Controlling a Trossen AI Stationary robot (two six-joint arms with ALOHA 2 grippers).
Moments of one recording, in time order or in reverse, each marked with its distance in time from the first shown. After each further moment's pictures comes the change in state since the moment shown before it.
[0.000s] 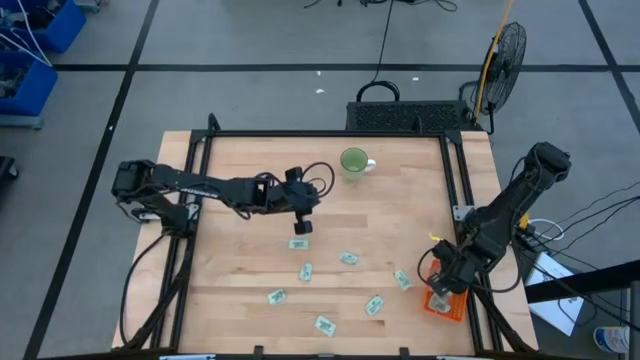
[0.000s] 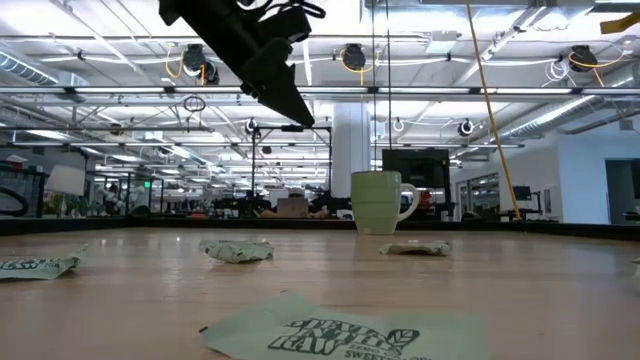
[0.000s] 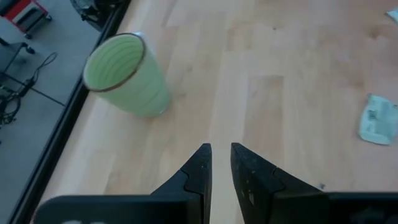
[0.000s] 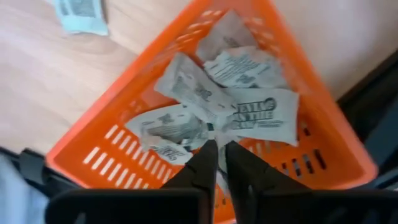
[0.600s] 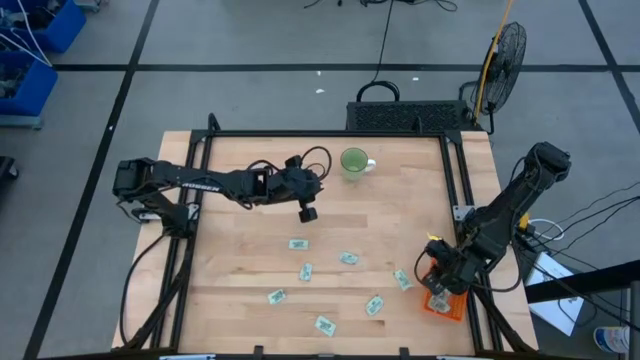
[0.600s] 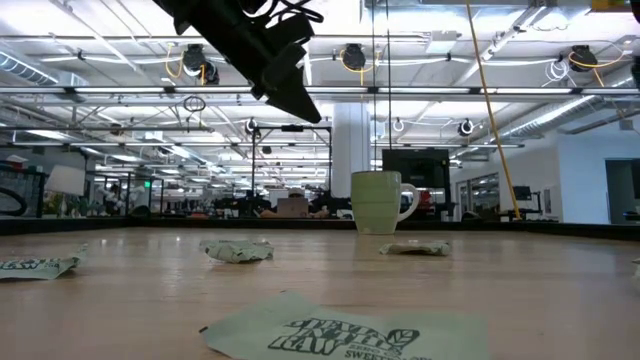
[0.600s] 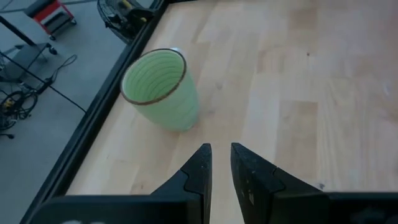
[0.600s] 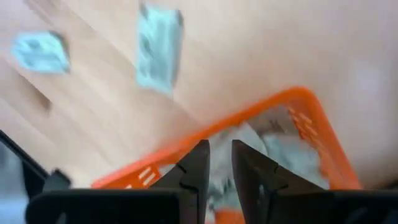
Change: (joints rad) left arm 0.078 0.000 0.000 0.085 0.001 0.003; right arm 0.000 0.000 0.000 0.046 0.261 -0.186
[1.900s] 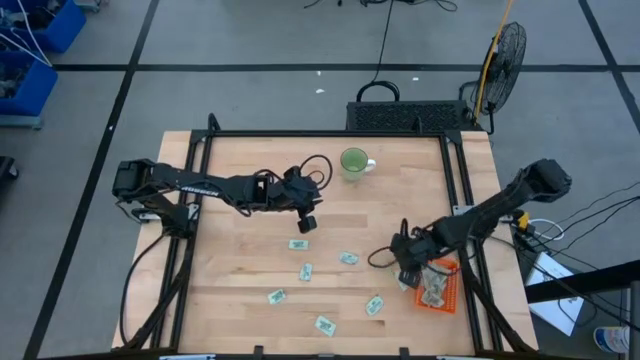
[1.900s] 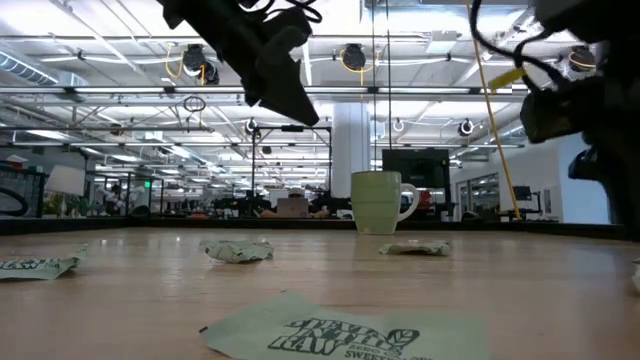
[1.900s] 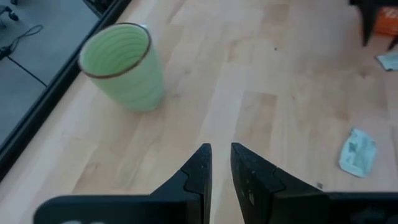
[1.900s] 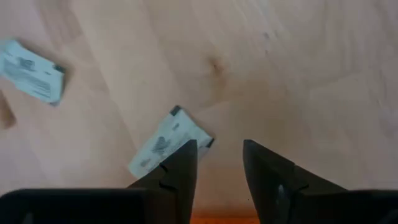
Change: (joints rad) left arm -0.060 0.000 0.000 -0.061 0.046 -0.177; right arm -0.447 0.251 0.000 0.261 -0.131 -0.897
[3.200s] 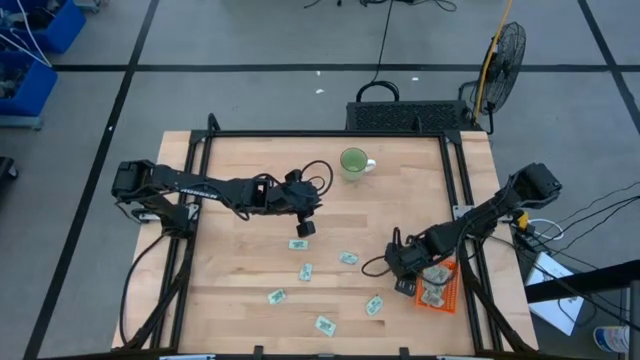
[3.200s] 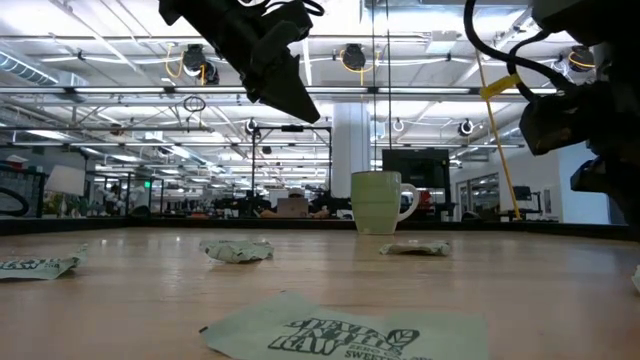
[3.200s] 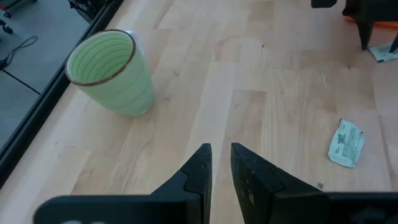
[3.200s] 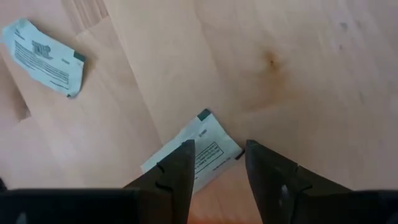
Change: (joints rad) left arm -0.026 0.000 0.000 0.001 -0.003 0.038; right arm 0.052 0.168 0.003 0.097 -0.072 0.015
